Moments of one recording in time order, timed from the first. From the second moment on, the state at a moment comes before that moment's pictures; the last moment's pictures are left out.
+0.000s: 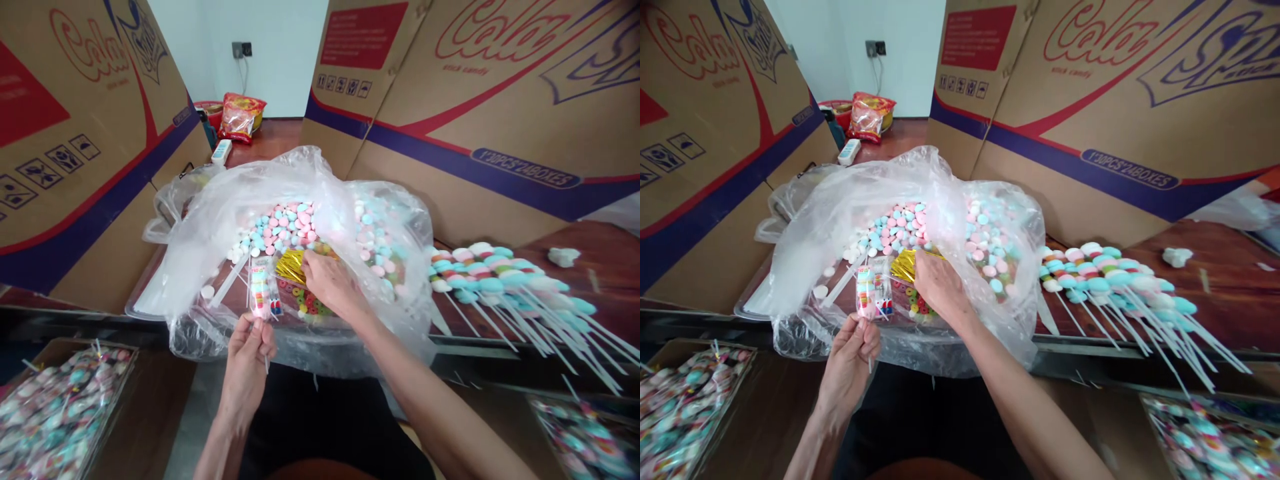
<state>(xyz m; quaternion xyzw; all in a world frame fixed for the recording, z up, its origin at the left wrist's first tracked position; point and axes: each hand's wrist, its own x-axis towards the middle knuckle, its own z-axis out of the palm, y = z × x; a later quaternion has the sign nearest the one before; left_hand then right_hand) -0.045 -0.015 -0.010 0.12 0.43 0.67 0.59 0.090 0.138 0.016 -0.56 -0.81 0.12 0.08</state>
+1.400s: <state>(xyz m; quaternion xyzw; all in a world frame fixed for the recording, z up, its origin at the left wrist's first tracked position) -0.027 -0.010 -0.017 0.15 0.48 0.69 0.51 0.110 0.139 0.020 -0.52 -0.74 0.24 0.37</state>
